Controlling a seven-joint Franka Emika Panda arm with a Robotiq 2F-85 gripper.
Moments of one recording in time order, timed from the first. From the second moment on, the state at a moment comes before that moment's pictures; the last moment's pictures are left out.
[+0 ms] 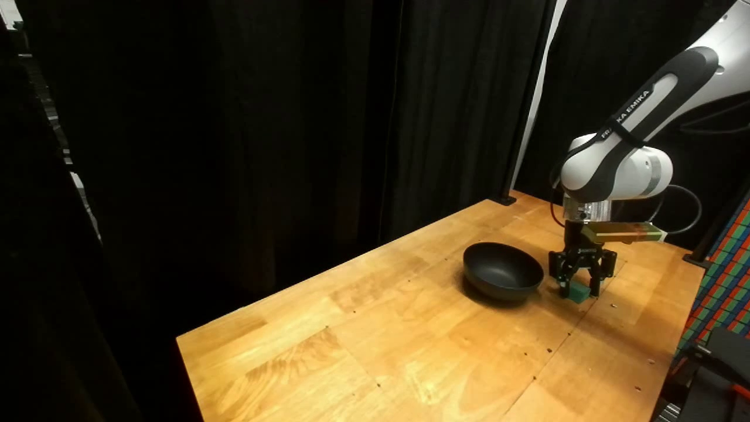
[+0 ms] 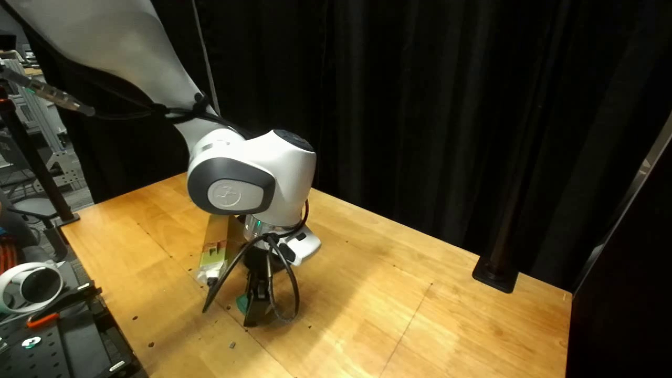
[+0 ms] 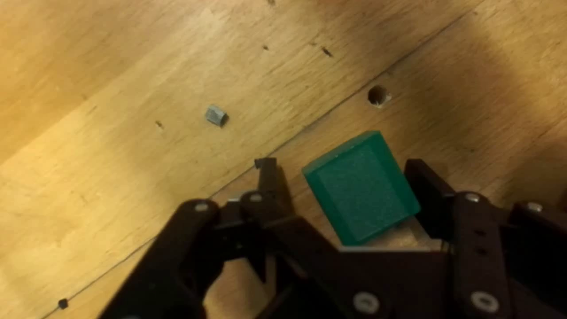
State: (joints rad) arm -0.18 0.49 -0.11 -2.27 0.15 2.41 0.12
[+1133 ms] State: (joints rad) arm -0.16 0.16 -0.09 -2.36 0.37 2.27 0.12
